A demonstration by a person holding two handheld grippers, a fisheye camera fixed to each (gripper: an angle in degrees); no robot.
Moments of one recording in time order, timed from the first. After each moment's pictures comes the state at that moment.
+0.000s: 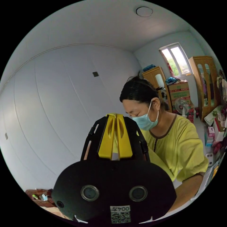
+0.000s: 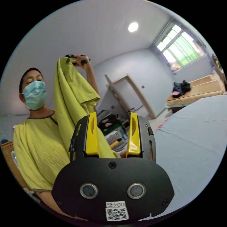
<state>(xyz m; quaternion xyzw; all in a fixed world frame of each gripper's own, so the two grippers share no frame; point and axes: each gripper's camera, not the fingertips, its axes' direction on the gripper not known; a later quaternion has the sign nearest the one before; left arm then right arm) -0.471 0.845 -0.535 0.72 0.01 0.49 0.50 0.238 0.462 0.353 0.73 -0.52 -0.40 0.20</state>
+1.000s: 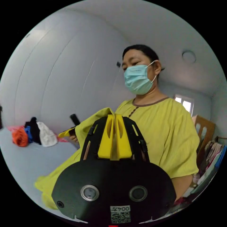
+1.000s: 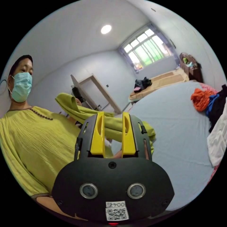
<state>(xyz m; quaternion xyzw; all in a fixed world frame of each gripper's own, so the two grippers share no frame) -0.594 0.743 -0.220 0.68 0.39 0.32 0.53 0.230 0.347 0.393 0.76 -0.50 -0.16 0.38</state>
